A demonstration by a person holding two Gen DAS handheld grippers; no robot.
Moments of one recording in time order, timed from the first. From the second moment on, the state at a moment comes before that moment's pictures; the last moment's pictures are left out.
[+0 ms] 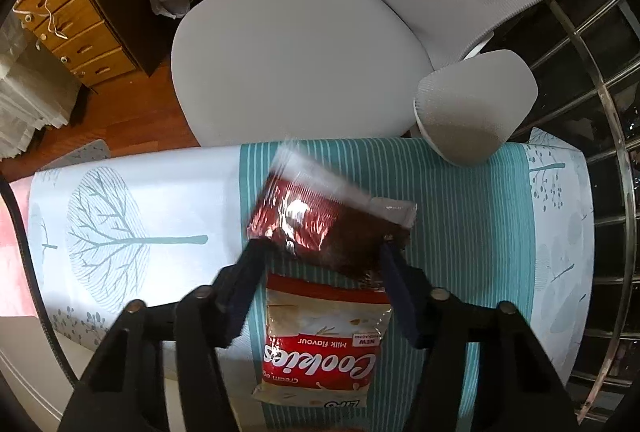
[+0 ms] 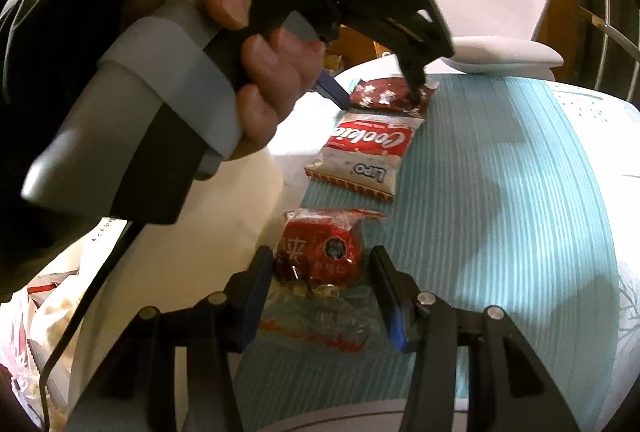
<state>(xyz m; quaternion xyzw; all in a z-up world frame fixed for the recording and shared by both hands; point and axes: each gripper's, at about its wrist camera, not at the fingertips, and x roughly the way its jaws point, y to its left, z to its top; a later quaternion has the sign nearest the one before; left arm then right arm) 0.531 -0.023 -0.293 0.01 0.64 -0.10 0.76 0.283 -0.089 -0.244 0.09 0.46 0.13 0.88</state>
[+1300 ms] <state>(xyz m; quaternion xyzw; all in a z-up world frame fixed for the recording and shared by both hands) 0.522 -0.017 -0.262 -0.09 0.64 -0.11 0.76 0.273 -0.137 -0.243 0.12 0.47 0.09 0.87</state>
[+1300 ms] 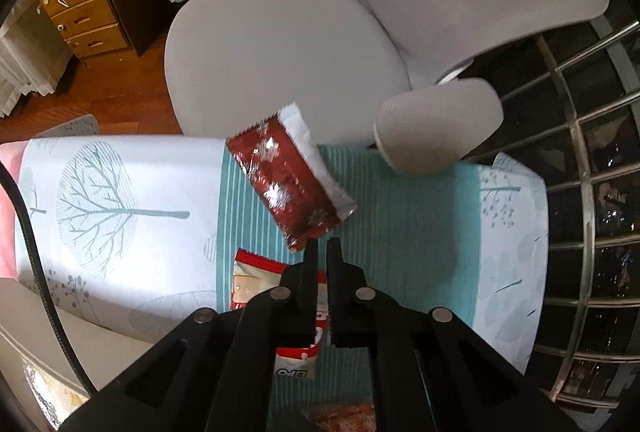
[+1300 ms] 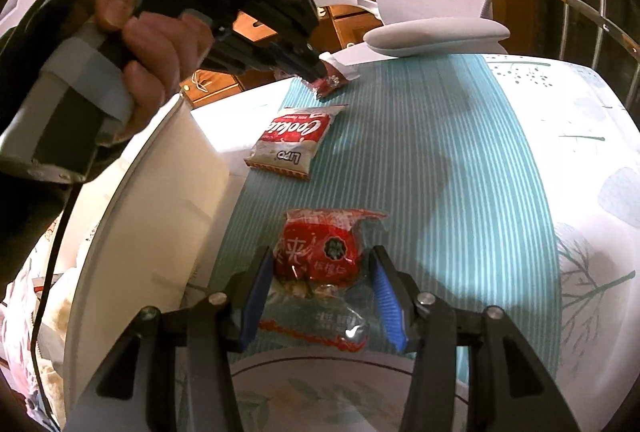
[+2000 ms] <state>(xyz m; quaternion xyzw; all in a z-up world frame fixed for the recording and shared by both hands) 0.559 -0.011 -0.282 -0.17 0.63 -0.04 0.76 0.238 -0.183 -0.216 0.15 0.48 0.07 0.86</state>
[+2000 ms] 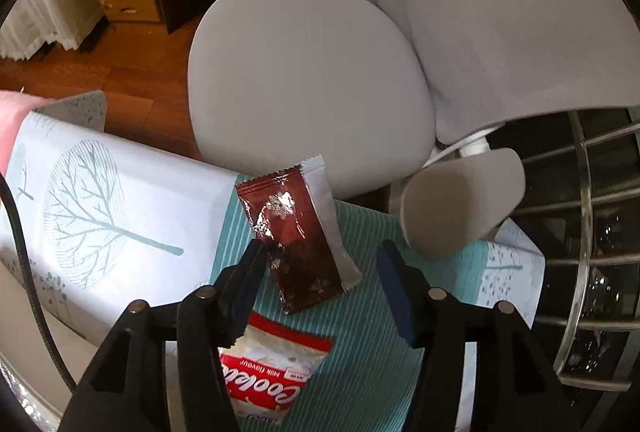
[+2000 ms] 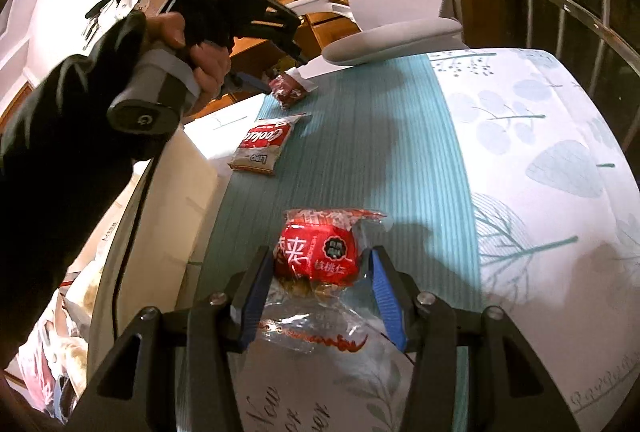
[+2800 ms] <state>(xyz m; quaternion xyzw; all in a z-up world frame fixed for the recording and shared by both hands) 0.550 -0.020 -0.288 -0.14 0.65 -0.02 0.75 0.235 -0.200 -0.199 0.16 0.48 0.05 0.86</state>
